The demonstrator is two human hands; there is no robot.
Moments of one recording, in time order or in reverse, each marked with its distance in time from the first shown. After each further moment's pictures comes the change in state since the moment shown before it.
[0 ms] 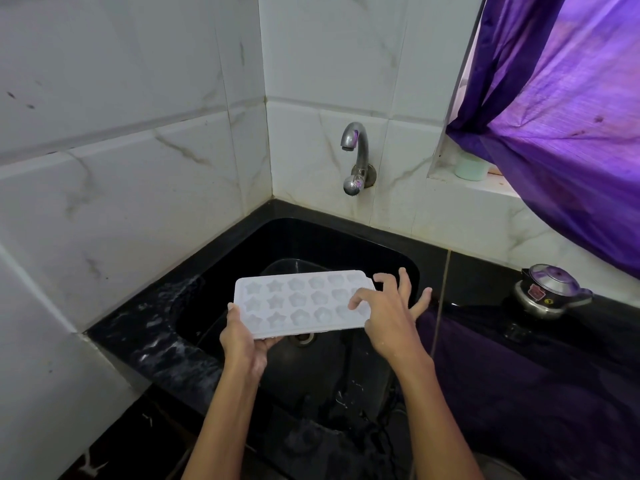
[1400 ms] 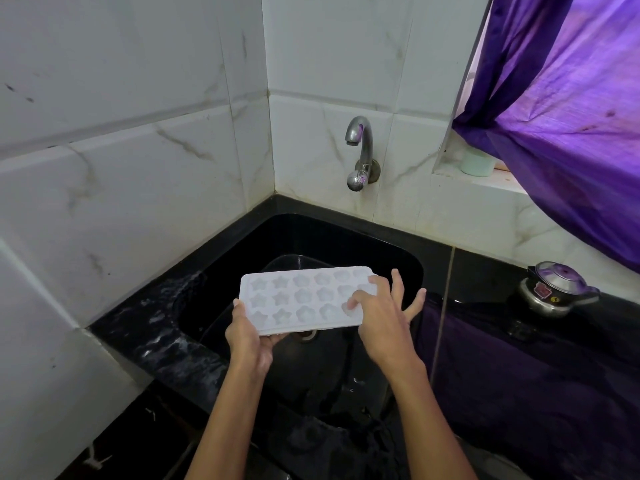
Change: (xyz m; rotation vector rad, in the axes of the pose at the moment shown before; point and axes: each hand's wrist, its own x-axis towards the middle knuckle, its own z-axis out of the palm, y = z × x) left_hand -0.003 0.000 0.004 0.017 0.022 0.000; right_hand -0.007 -0.014 0.007 -0.048 -0.015 -0.027
